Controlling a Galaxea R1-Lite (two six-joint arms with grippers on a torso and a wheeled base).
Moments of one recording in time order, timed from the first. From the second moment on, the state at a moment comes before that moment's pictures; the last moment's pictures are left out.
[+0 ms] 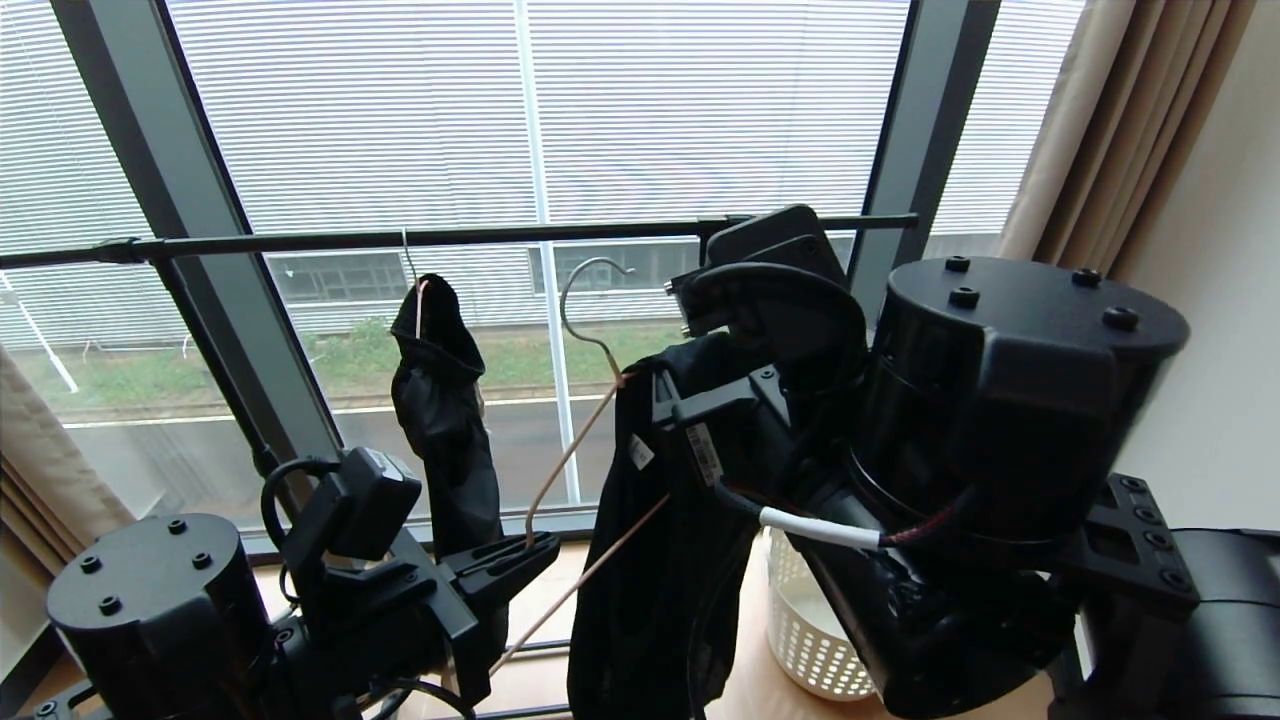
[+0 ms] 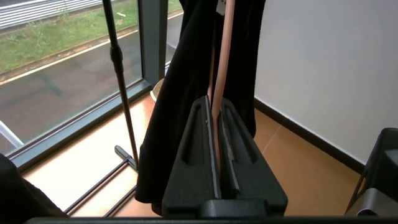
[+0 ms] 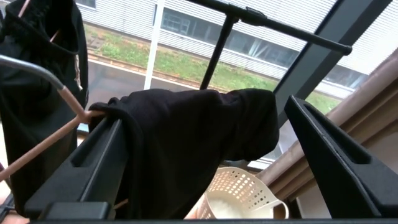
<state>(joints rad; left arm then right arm) -0.61 1.65 -0.18 -1.32 -0.21 -0.09 1.06 1.77 -1.03 -0.68 -0.92 -0.24</state>
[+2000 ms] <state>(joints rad) -0.57 1.63 -0.08 -1.42 -0.31 -0.02 0.52 1.58 -1.26 0.17 0.23 -0.56</state>
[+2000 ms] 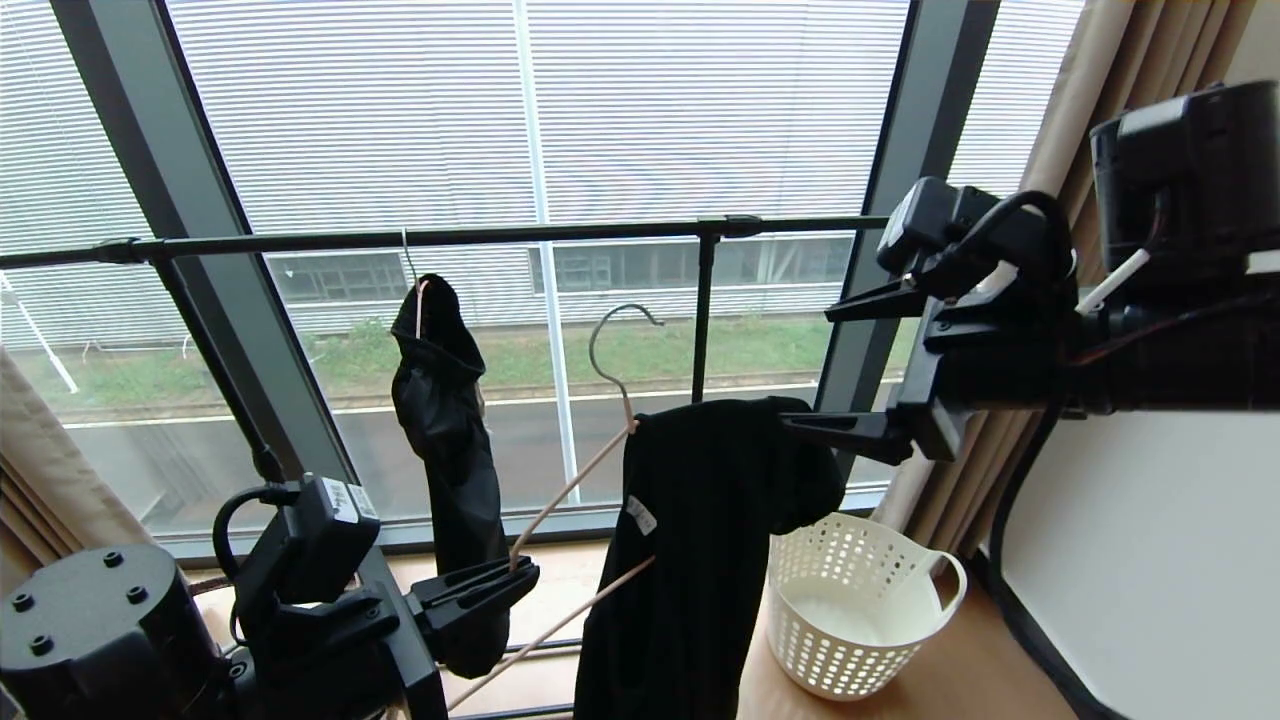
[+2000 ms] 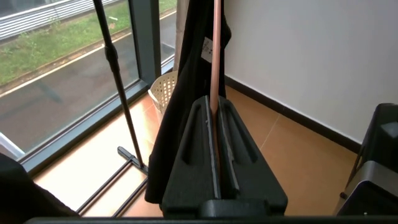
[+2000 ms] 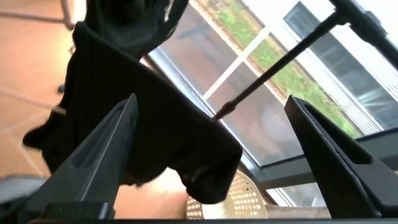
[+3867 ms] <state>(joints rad) -0.58 1.61 -0.03 -1.49 -0.39 -0.02 0.50 2.06 -2.00 1.06 0.62 -0.99</state>
